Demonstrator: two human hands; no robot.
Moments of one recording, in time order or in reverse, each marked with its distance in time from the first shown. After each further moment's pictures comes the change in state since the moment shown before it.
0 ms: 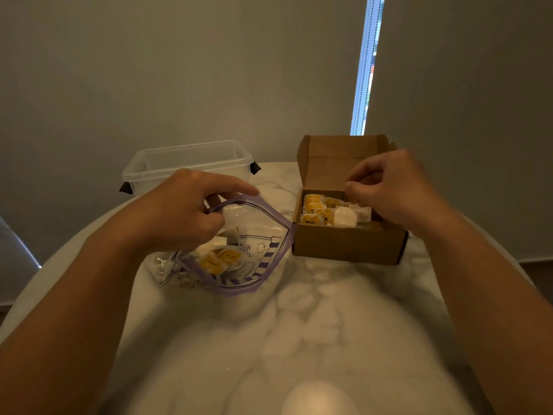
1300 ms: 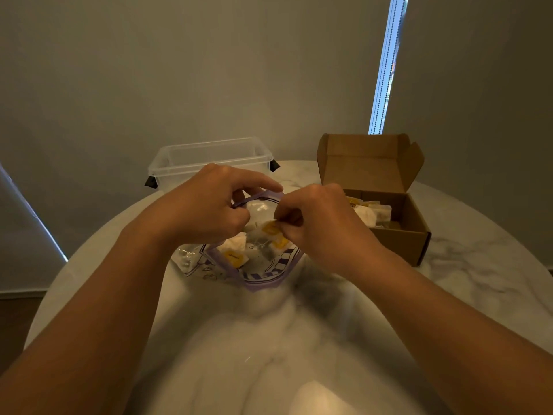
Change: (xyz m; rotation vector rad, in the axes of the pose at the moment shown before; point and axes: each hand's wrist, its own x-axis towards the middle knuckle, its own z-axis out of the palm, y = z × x) left_hand -0.003 0.003 -0.001 0.003 -0.013 -0.016; right_hand -0.037 -0.063 0.083 -0.130 -0.207 -0.412
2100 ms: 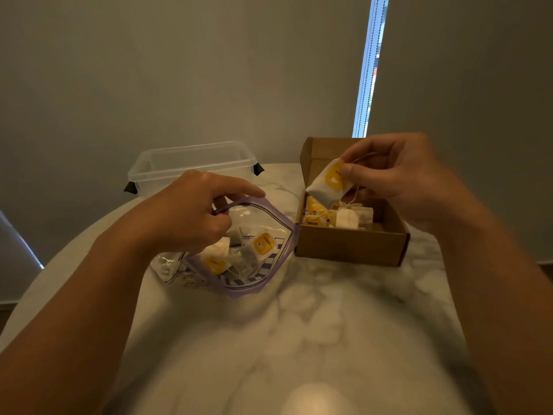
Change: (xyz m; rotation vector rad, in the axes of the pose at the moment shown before) left_hand 0.001 -0.001 0.002 -0.004 -0.010 -0.008; right_hand -0.013 0.051 -0.093 0.642 0.177 0.244
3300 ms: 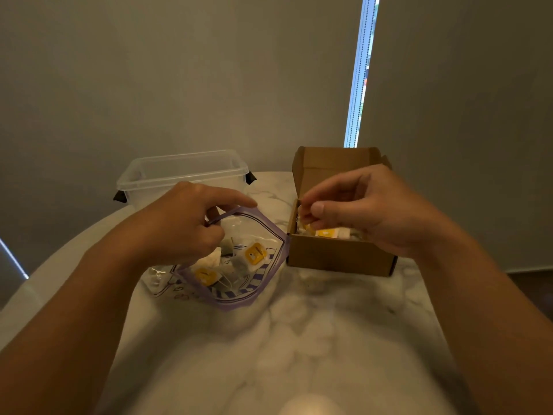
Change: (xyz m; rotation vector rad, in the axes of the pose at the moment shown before) left_hand 0.002 0.004 0.002 0.000 0.014 -0.013; right_hand -0.008 0.003 0.009 0.181 -0.304 0.100
